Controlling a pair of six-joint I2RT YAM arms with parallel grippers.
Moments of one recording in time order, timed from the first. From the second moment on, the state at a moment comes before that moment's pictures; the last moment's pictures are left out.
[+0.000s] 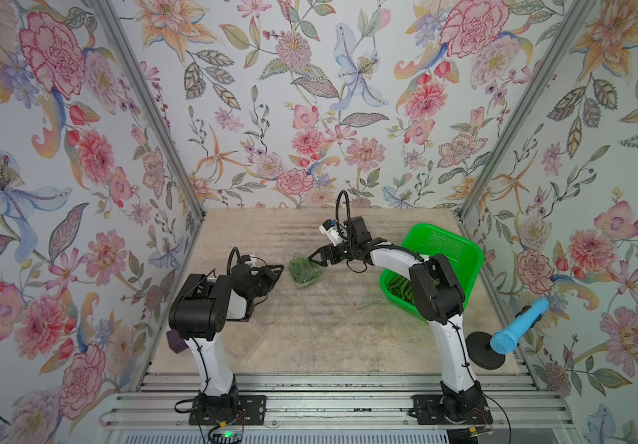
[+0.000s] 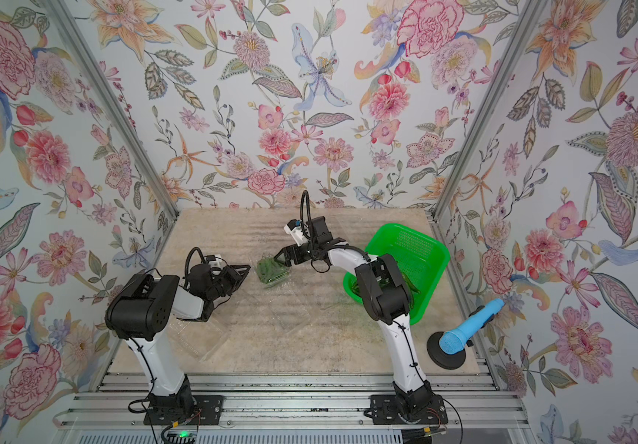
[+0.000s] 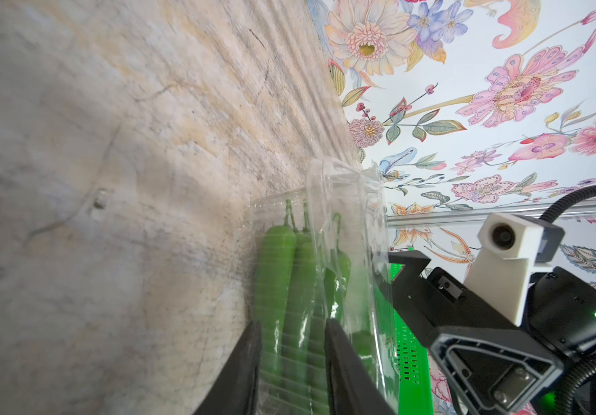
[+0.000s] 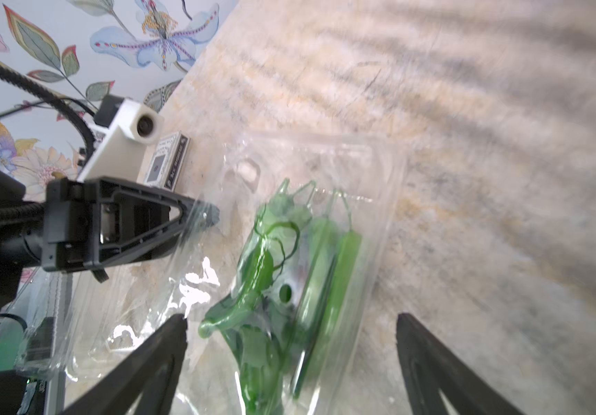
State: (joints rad) left arm -0.07 1.93 0.60 0.96 0.52 -1.07; right arm 0.53 2.28 1.76 -0.16 -0.66 0.14
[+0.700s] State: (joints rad) left arm -0.07 1.93 0.60 0.97 0.52 -1.08; right arm 0.56 2.49 2.04 -0.25 -0.65 0.14
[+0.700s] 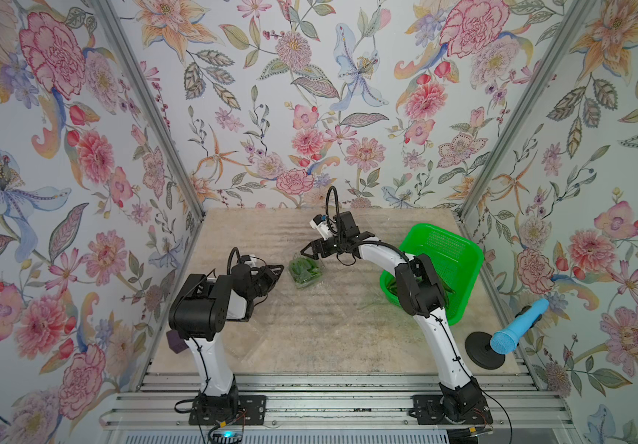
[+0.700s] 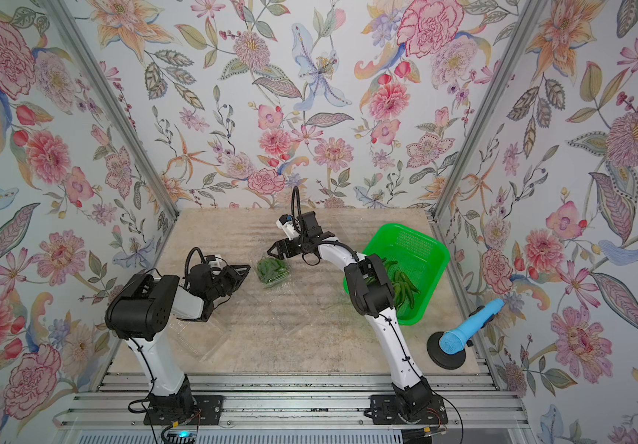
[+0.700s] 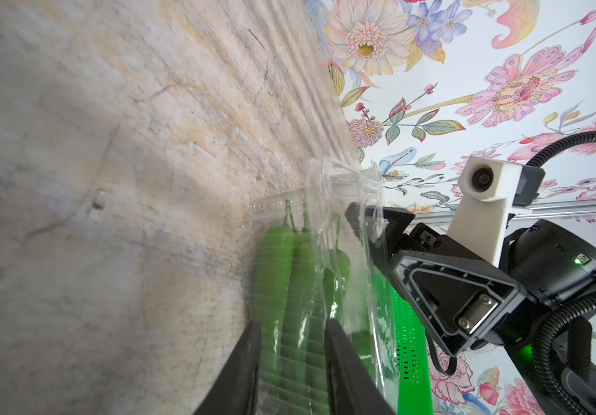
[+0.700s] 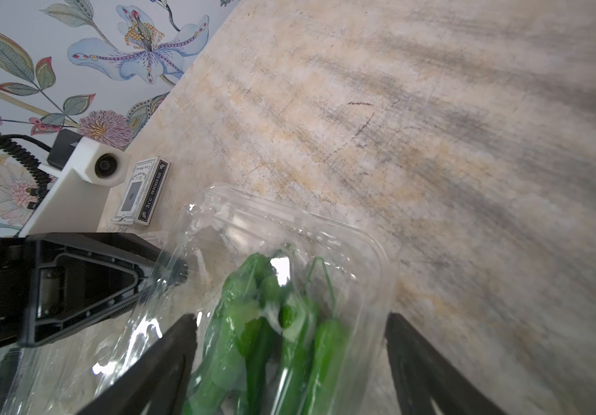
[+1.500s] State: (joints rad) left arm -0.07 1.93 0.60 0.95 0.54 -1.05; right arm 0.57 2.49 2.04 -0.26 -0.66 0.14
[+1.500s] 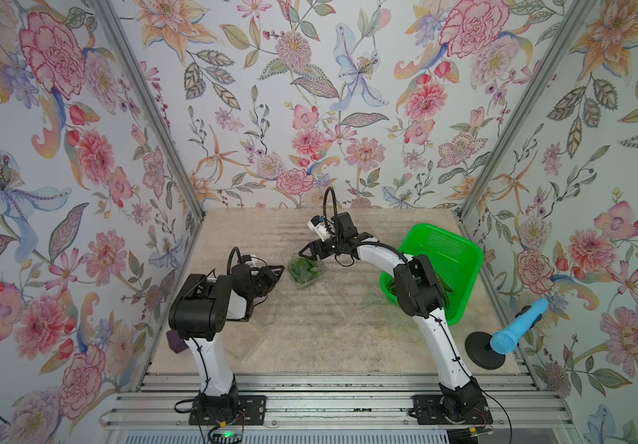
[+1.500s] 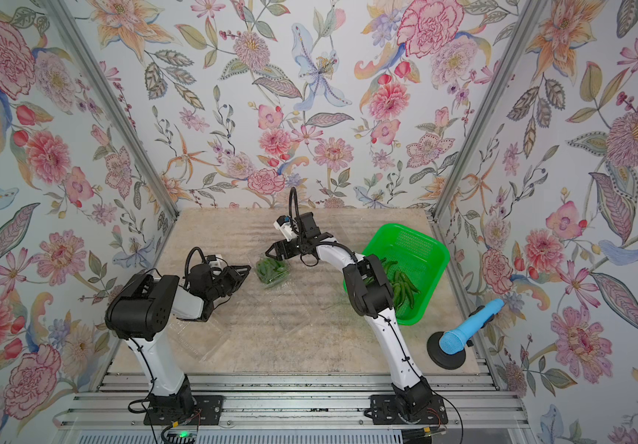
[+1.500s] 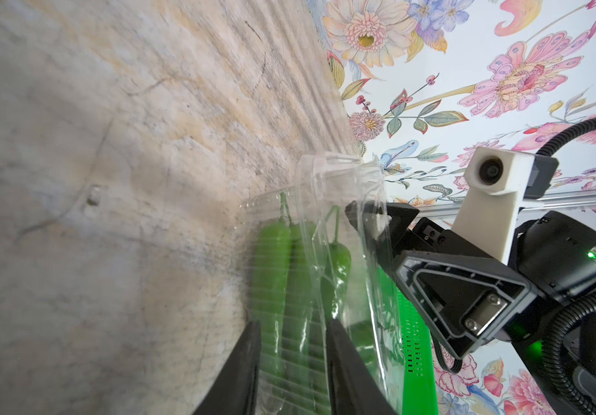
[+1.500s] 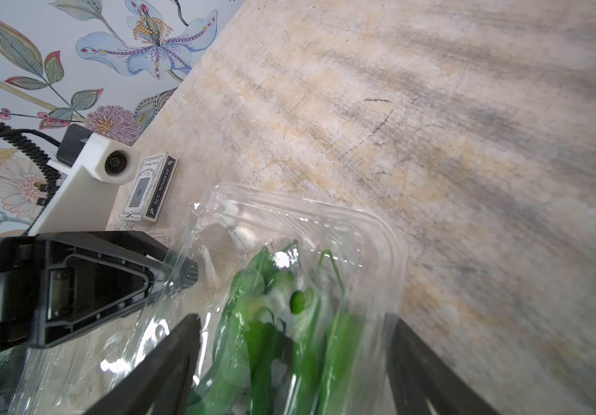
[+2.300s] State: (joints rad) left arm -0.08 1.96 0.75 0.79 0.53 -0.96; right arm 0.57 2.52 2.07 -0.28 -0.71 0.13
